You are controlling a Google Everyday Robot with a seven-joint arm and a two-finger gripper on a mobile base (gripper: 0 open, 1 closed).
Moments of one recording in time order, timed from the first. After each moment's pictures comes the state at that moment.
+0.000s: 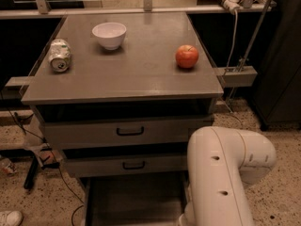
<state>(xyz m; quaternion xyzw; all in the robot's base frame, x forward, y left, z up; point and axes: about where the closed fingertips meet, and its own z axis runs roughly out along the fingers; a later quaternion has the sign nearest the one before) 0.370 -0.124 0.168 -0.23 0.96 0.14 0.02</state>
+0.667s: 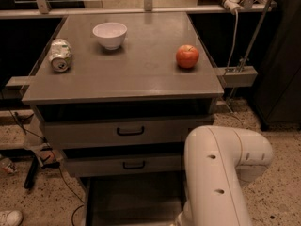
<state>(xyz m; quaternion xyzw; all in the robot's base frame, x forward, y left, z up) 0.378 -0.123 0.166 -0.22 0.97 0.14 0.02</state>
